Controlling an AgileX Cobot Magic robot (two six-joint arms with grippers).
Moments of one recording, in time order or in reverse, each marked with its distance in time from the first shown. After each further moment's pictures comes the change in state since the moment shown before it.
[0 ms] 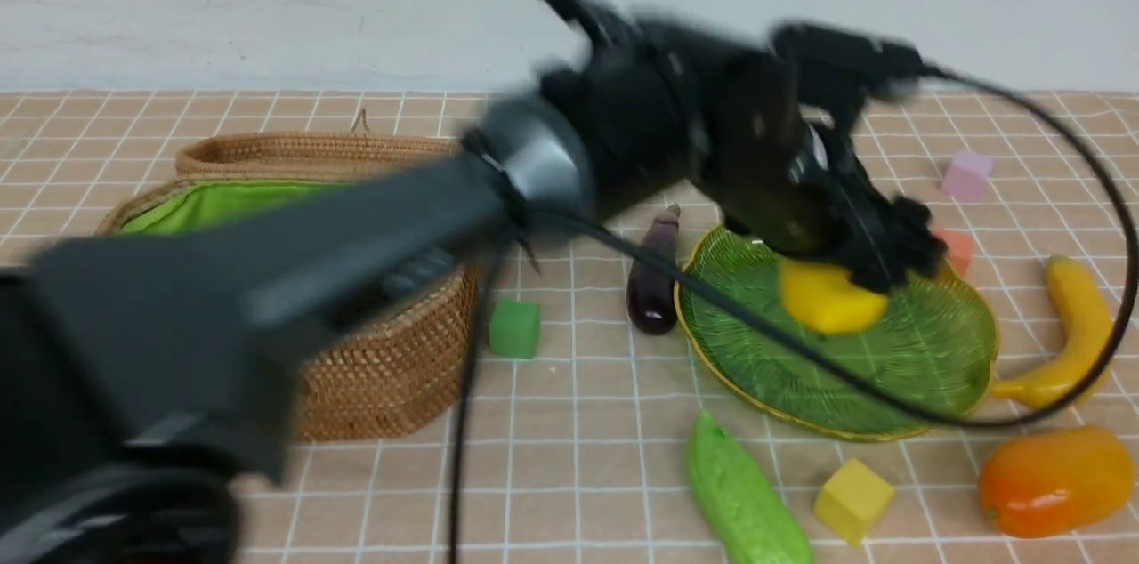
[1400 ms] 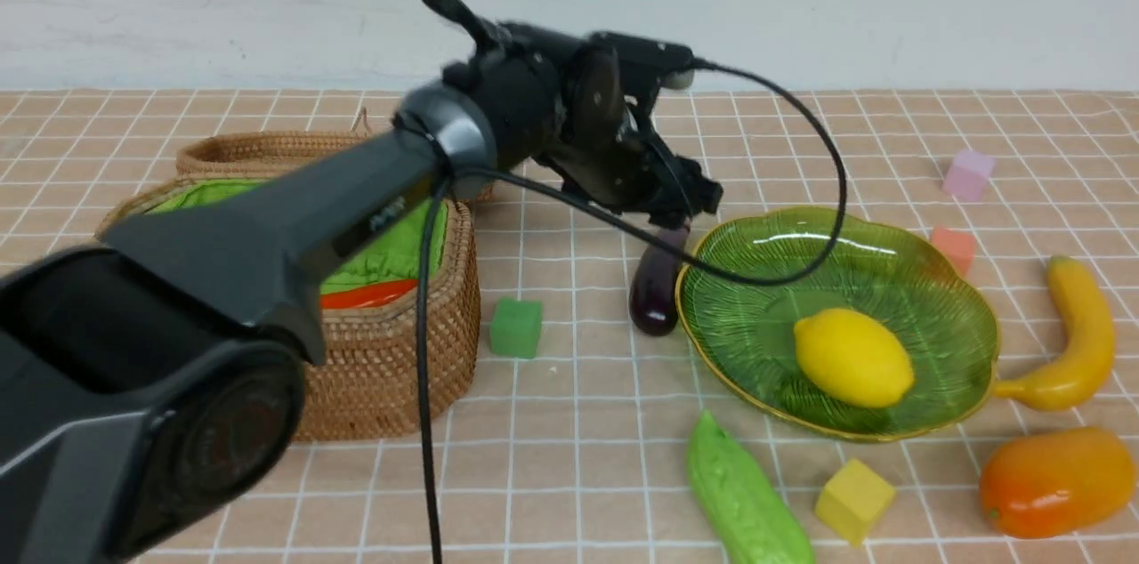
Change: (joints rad) right arm 0.000 0.002 0.000 0.026 0.002 0.003; left arm 0.254 0.179 -0.190 0.125 0.130 -0.071
